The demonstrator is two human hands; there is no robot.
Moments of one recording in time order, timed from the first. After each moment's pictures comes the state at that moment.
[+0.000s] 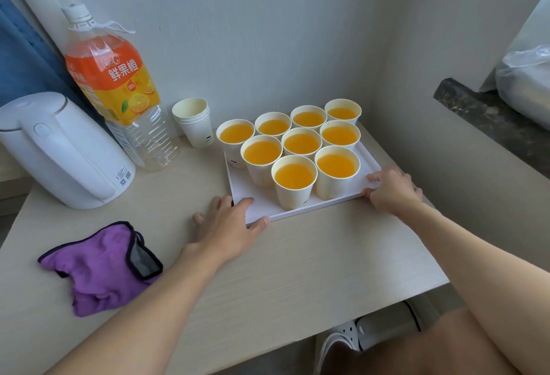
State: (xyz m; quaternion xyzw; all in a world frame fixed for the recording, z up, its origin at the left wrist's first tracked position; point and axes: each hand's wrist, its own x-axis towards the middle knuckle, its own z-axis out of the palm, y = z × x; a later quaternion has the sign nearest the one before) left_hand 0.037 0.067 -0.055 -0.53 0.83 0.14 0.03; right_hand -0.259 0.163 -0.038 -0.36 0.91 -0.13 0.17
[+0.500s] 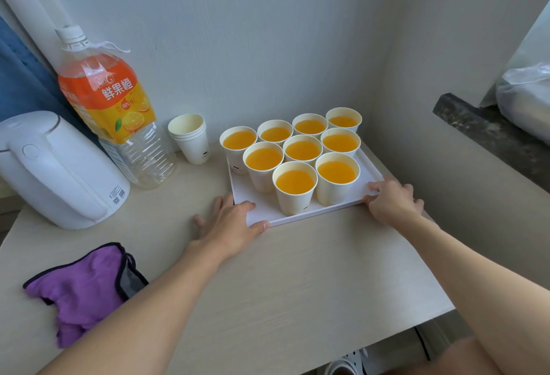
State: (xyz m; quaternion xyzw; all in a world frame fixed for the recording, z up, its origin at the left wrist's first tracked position) left_hand 0.013 0.036 -0.045 -0.52 0.83 0.18 0.05; right_hand -0.265 0.150 -0.037 -0.34 0.91 -0.14 0.17
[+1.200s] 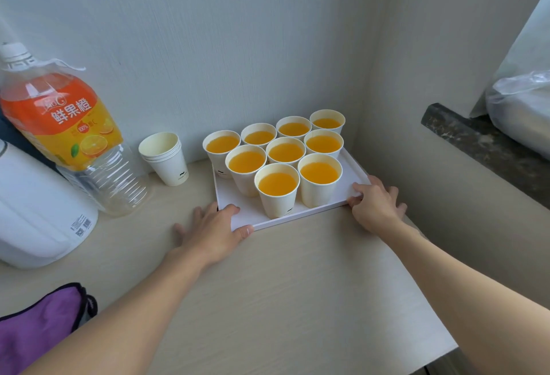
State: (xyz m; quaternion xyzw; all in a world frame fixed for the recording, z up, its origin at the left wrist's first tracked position) left_hand -0.016 -0.003 -0.047 -0.54 0.82 0.17 0.08; right_hand -0.287 0.120 -0.051 -0.36 0.90 -0.19 0.16
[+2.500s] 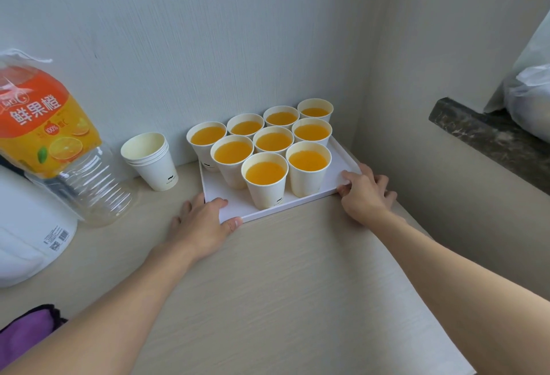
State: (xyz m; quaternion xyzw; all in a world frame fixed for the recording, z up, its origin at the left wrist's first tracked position) left_hand -0.017 -0.044 -0.062 -0.52 0.83 0.21 0.01; right_hand -0.291 0.081 -0.061 -0.36 0.90 -0.22 0.13
